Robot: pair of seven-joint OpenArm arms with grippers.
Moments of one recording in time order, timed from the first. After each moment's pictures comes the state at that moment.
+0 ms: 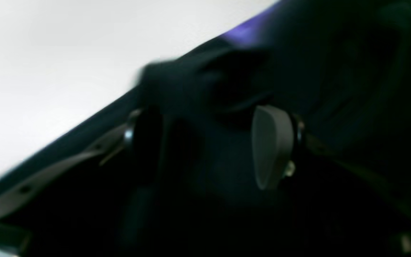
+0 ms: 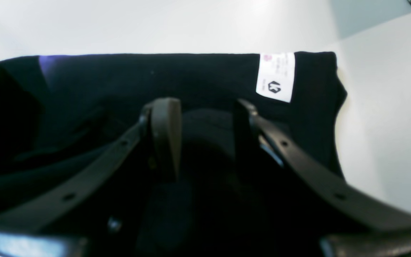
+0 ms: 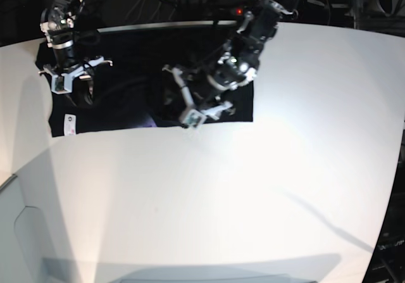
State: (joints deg) left arm 5.2 -3.5 27.0 96.3 -11.9 -8.8 42.6; right arm -24.3 -2.4 30.6 97.3 0.0 34.4 -6.4
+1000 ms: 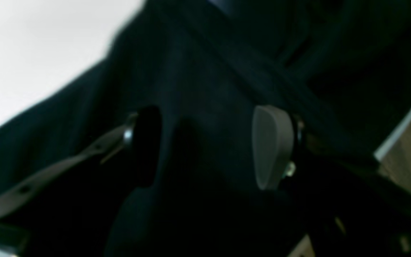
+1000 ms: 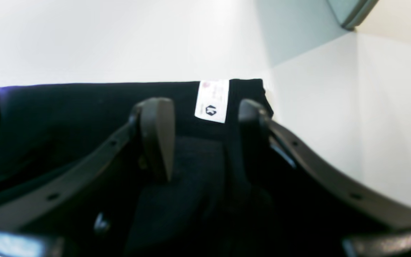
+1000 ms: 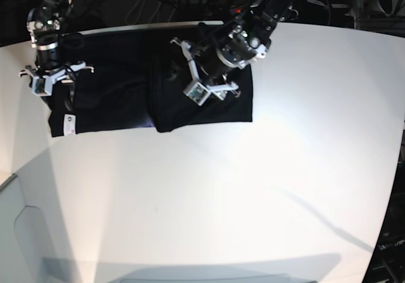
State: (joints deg) left arm 13.0 -11.5 32.1 107.2 -11.5 -8.8 42.8; right arm -22.9 -1.8 37.0 100.2 0.0 34.5 -6.4
